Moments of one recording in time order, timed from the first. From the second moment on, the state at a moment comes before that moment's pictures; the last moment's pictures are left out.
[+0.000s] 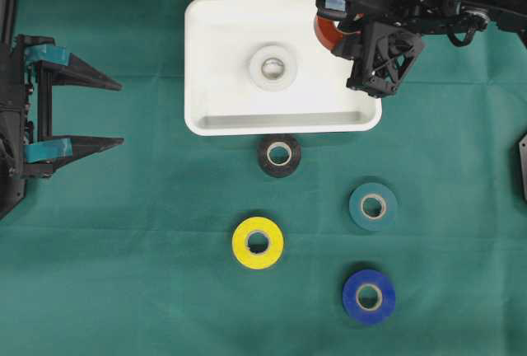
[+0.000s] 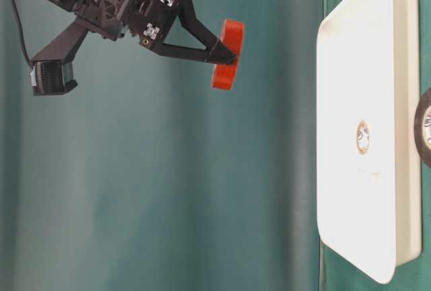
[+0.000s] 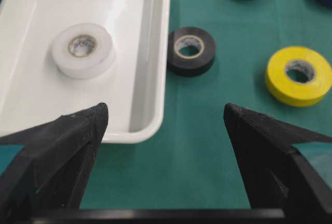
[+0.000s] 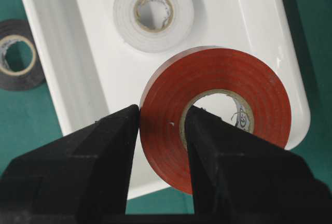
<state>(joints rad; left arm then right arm) 0.11 -0.90 1.10 0.00 0.22 0.07 -0.31 -0.17 0.39 -0.06 0.76 0.10</state>
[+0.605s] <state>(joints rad) 0.11 -0.90 1.10 0.00 0.22 0.07 -0.31 -0.16 0.40 -0.06 0.74 0.10</state>
